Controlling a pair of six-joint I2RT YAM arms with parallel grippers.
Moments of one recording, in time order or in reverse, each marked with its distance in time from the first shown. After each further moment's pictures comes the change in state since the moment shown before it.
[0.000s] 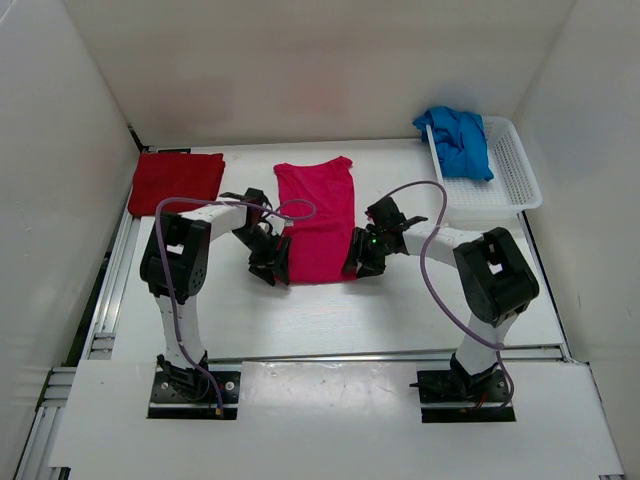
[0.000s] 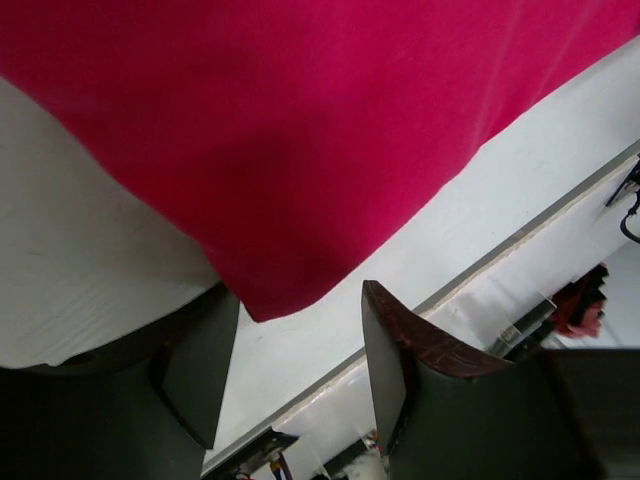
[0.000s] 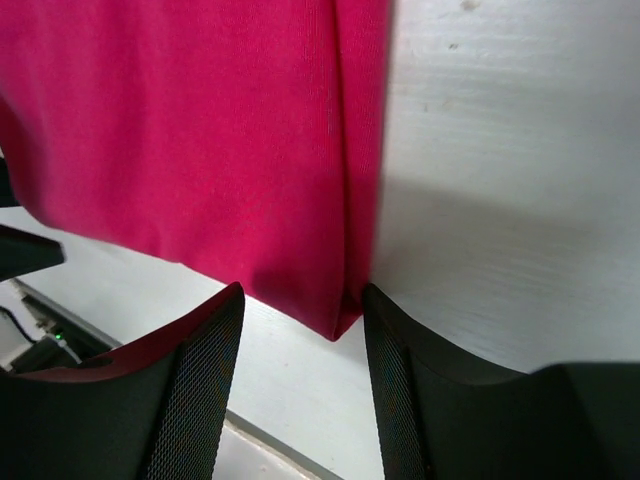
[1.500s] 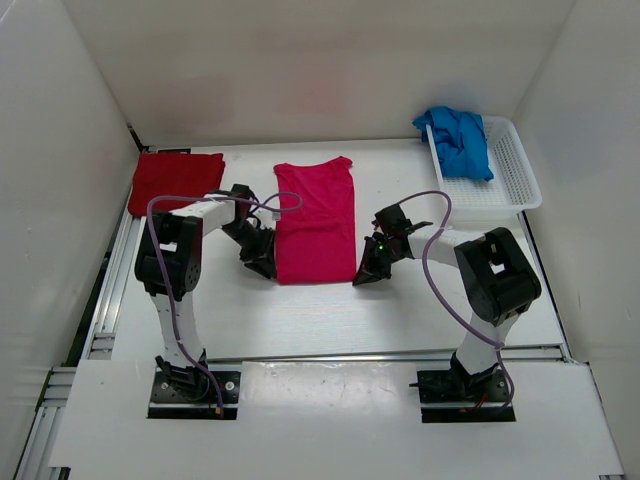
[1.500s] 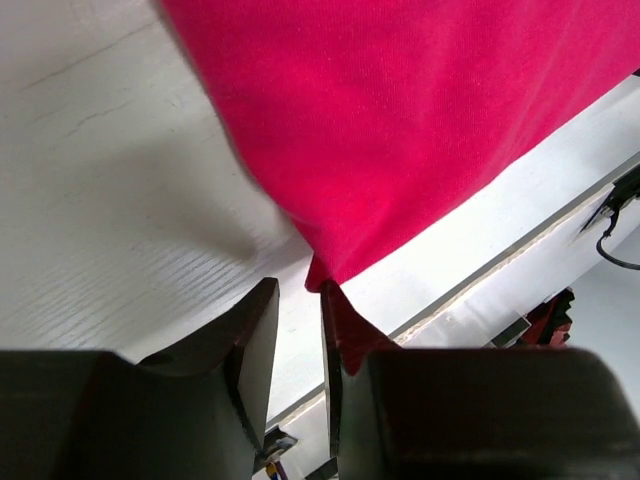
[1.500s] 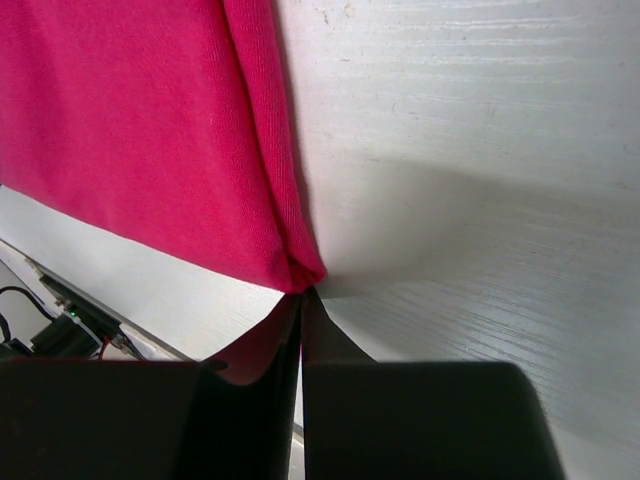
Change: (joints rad) left arm 0.082 0.016 0.006 -0.002 0.011 0.000; right arm -0.044 -0.006 -0.077 0.000 -0.076 0.029
